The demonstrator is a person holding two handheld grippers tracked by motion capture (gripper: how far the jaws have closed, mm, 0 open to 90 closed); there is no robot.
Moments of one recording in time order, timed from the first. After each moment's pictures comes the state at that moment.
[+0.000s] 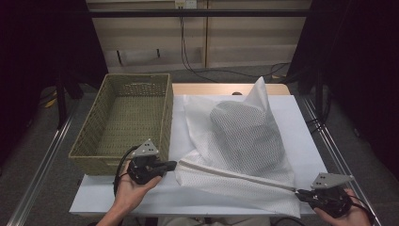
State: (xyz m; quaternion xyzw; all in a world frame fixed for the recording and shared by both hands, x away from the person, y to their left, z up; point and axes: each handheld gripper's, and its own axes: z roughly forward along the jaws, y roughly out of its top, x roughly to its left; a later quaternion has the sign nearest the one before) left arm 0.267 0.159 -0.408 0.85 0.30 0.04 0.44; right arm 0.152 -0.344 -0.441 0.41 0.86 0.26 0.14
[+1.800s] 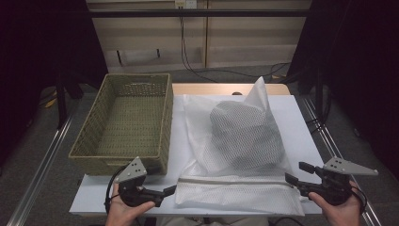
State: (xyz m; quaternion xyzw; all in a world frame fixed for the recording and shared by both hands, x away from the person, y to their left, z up) left arm 0.222 0.186 -0.428 0.81 0.29 0.07 0.51; right arm 0.164 -0.327 -0.403 0.48 0.73 0.45 0.20
